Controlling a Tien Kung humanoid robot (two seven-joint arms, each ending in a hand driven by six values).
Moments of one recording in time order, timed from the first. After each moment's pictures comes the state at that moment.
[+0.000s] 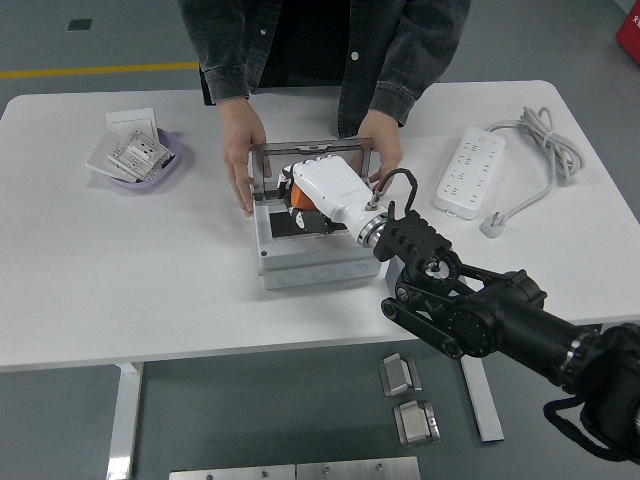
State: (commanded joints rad) left arm 0.11 0.08 -1.45 -0.18 1.35 -0.01 0.29; right arm 0.78 -0.03 0.48 0.83 -2.02 -0.44 0.01
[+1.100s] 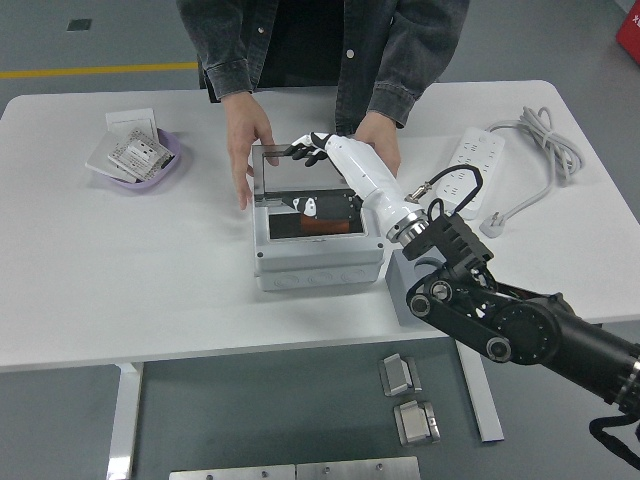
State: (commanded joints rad) left arm 0.13 0.07 -1.46 -0.18 1.36 -0.01 0.30; right arm 0.72 -0.19 0.56 1.17 -1.58 -0.49 0.07
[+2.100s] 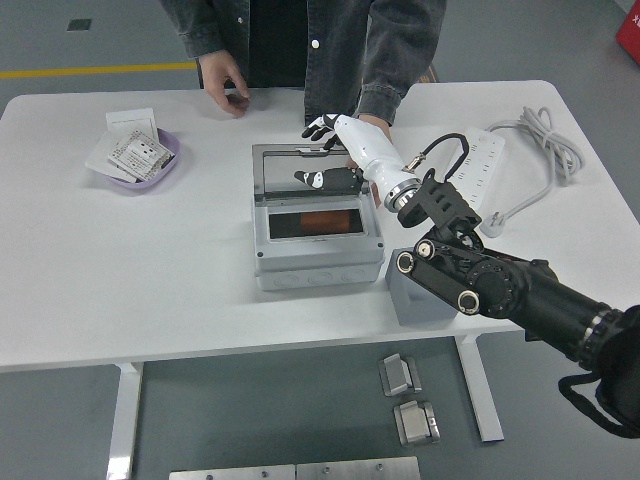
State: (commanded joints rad) left arm 0.11 0.07 -1.48 -0.18 1.37 -0.01 0.31; right arm 0.83 -0.11 0.49 0.87 -1.52 -0.44 0.07
